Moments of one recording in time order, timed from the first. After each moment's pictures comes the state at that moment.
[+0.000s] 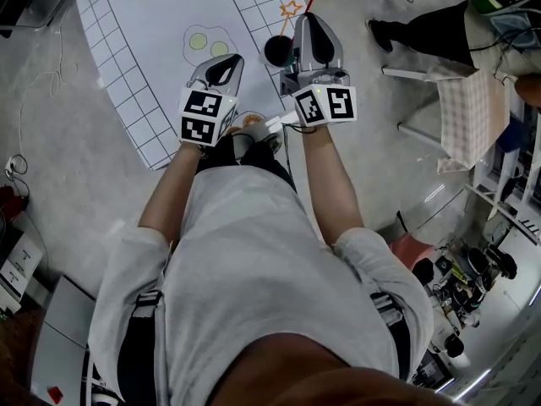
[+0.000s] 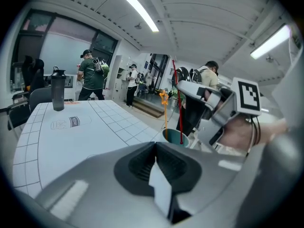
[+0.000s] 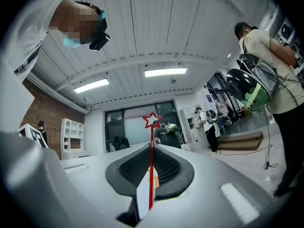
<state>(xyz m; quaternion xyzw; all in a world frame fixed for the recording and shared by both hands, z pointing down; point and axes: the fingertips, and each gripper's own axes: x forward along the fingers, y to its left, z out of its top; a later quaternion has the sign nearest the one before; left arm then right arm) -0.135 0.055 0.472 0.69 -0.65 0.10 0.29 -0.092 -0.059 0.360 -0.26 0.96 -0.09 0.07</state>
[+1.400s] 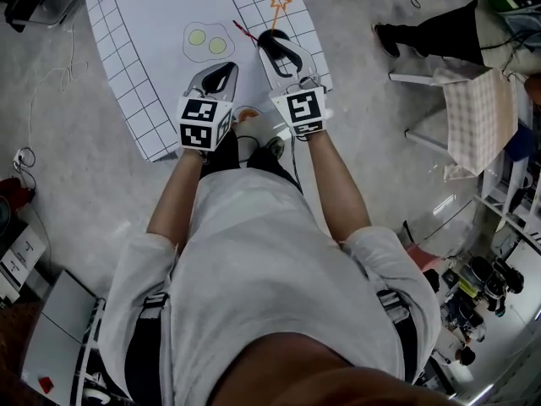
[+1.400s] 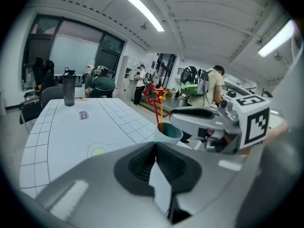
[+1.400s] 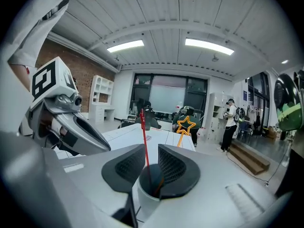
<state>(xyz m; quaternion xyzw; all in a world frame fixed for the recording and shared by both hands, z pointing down) -0.108 0.080 0.476 0.66 -0.68 0.11 0.30 -0.083 0.012 0.443 -0.13 0.98 0.06 -0.17</state>
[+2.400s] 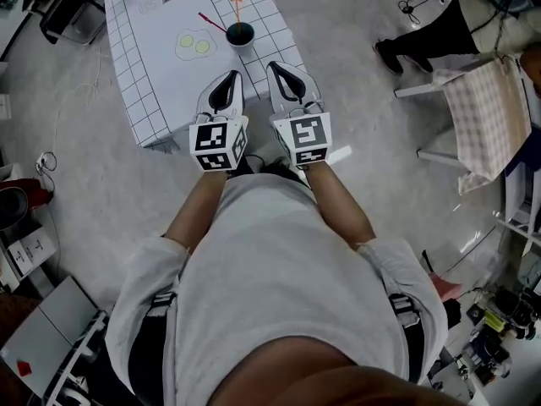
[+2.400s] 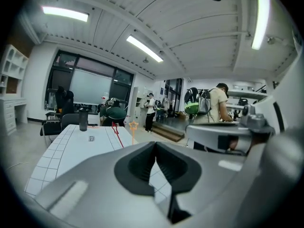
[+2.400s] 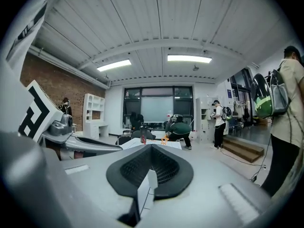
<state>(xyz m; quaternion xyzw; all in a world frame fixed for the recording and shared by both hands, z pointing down) 0.032 0.102 0.377 0.59 -0.80 0.03 0.15 0.086 0.053 0.352 -0.18 0.98 -0.01 -0.09</state>
